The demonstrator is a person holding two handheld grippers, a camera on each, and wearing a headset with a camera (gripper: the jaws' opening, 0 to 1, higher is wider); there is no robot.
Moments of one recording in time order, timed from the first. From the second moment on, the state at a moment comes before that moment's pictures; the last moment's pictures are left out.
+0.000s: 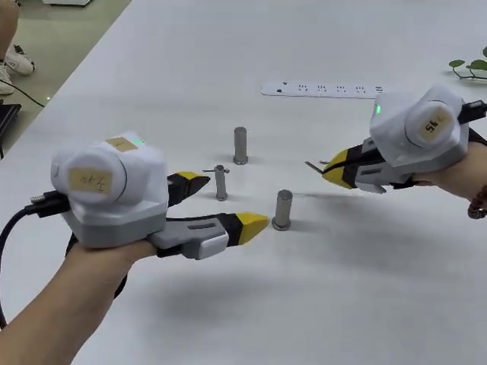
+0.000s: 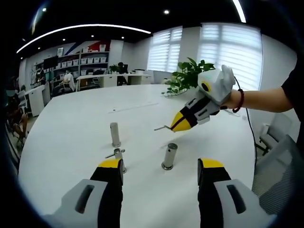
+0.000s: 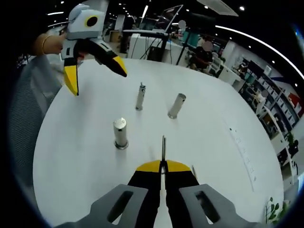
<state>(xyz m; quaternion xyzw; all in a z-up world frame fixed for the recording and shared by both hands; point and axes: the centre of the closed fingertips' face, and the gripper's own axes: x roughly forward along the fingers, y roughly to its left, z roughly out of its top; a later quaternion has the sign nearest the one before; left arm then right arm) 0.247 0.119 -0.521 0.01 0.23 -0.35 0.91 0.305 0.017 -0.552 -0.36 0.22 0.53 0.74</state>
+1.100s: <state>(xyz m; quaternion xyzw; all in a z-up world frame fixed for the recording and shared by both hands) 0.252 0.079 -0.514 -0.09 0.28 -0.39 0.87 0.258 0.058 -0.525 -0.42 0.11 0.59 0.68</state>
